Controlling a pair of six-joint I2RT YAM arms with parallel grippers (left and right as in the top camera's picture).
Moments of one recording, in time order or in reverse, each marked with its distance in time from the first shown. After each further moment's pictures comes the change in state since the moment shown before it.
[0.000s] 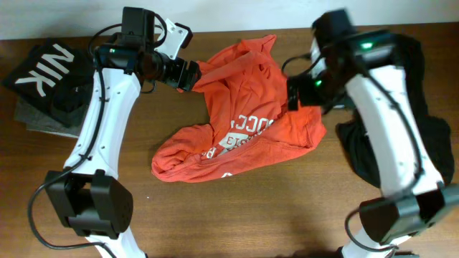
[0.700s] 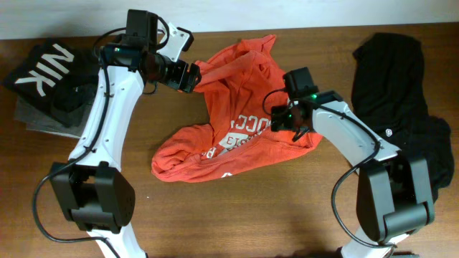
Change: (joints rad) left arm 0.000 0.040 0.000 -0.001 -0.012 0.000; right arm 0.029 0.012 -0.727 0.881 0.061 0.089
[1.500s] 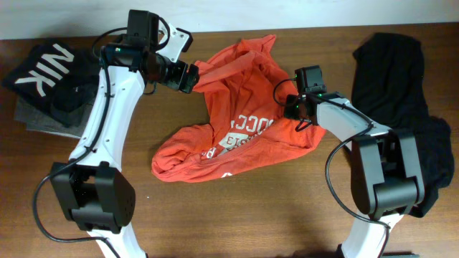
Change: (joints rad) left arm -0.006 0.000 0.000 -0.007 -0.055 0.000; right arm -0.090 0.151 -0.010 0.279 0.002 0.060
